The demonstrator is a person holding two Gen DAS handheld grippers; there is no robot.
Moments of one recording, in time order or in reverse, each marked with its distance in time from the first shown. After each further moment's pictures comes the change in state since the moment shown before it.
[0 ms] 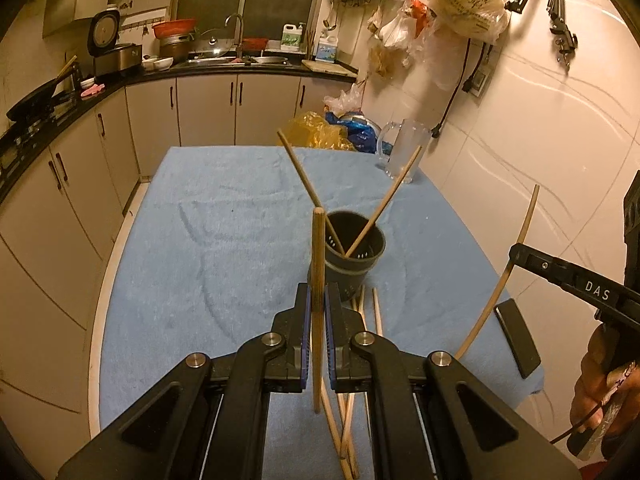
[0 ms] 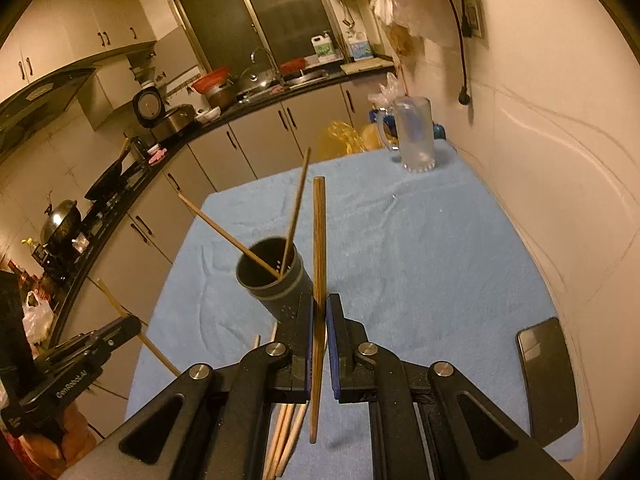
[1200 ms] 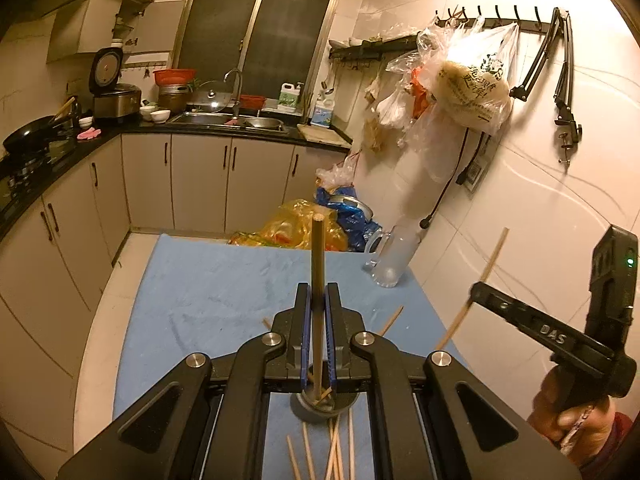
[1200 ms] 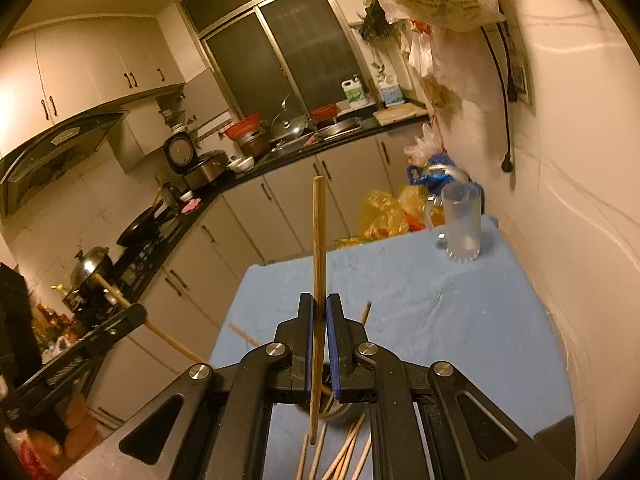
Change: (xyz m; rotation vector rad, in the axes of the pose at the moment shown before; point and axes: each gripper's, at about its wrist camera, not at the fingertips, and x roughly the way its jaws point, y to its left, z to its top) left arm -0.018 -0.009 0.141 -0.040 -0.198 -0.041; right arm 0.003 0.032 0.119 0.007 -0.150 0.108
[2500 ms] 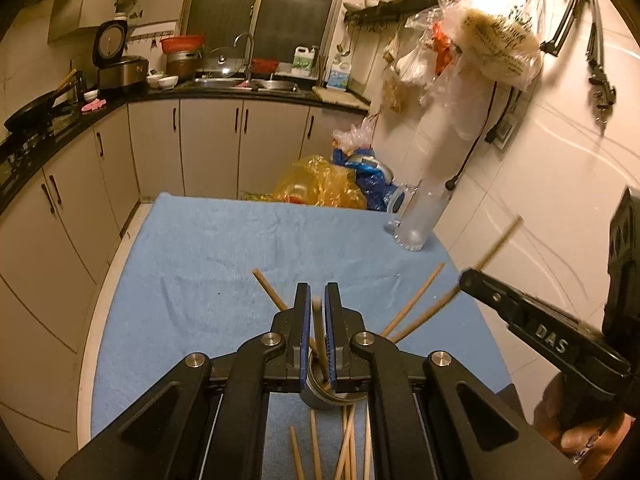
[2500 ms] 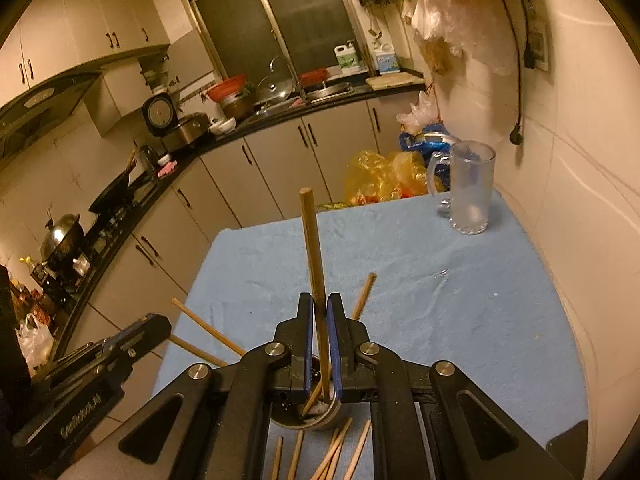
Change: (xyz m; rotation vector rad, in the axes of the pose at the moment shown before) left arm 0.061 0.000 -0.044 -0.013 0.103 0.057; right arm 0.070 -0.006 -0.028 -0.032 0.108 -0.075
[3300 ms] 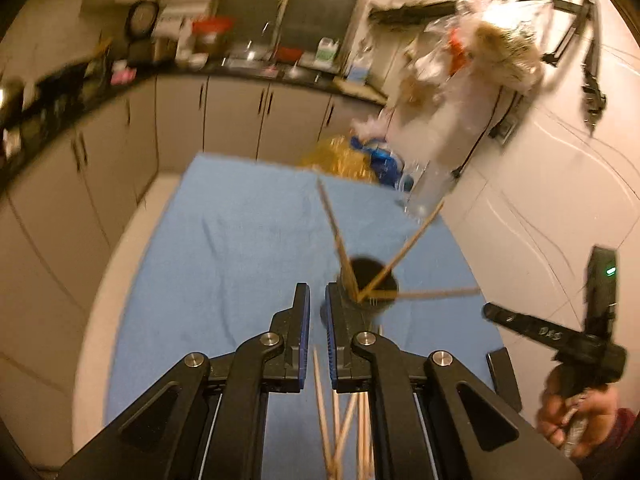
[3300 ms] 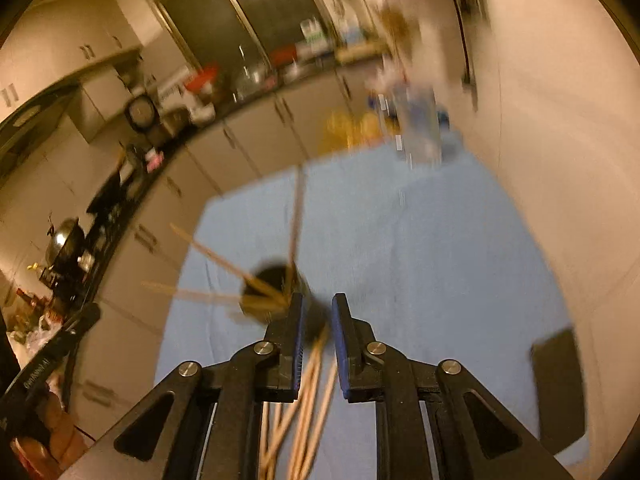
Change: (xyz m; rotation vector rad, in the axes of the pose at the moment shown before) left arm -0.068 0.036 -0.078 -0.102 0.066 0.039; right arm -0.040 -0.054 -0.075 0.146 0.185 0.012
